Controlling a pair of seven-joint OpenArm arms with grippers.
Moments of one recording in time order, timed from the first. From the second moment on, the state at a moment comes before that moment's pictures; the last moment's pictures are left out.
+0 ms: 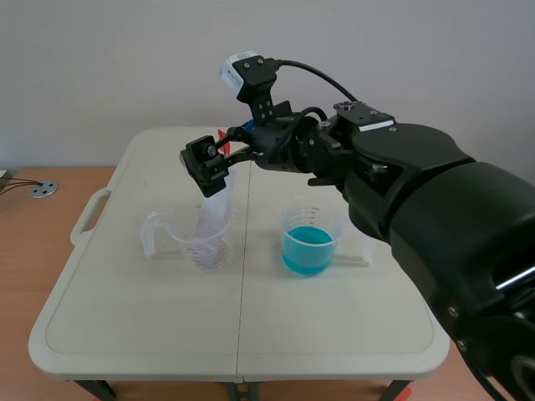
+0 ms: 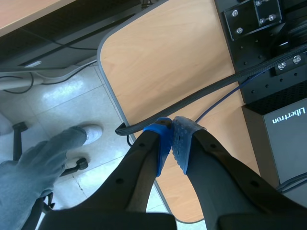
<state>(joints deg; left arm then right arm) 80.1 -32.4 -12.2 95.5 -12.5 -17.9 -7.4 29.8 -0.8 -25.0 50.6 9.9 30.9 -5.2</state>
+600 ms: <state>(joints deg) 80.1 -32.4 -12.2 95.5 -12.5 -17.9 -7.4 31.3 -0.8 -29.0 47.0 9.9 29.6 -1.0</state>
